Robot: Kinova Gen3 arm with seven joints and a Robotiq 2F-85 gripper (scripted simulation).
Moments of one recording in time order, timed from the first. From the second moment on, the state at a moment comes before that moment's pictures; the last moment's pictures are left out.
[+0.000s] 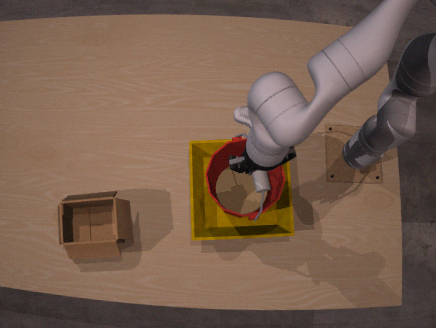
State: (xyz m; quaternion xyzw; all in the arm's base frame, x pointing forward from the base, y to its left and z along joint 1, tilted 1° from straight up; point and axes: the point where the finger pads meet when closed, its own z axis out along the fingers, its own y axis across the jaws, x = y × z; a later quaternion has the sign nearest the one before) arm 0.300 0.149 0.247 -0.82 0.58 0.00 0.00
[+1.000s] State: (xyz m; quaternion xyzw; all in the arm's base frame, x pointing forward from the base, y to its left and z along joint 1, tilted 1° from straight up) arm 0.300 0.149 0.235 -0.82 0.58 0.00 0.00
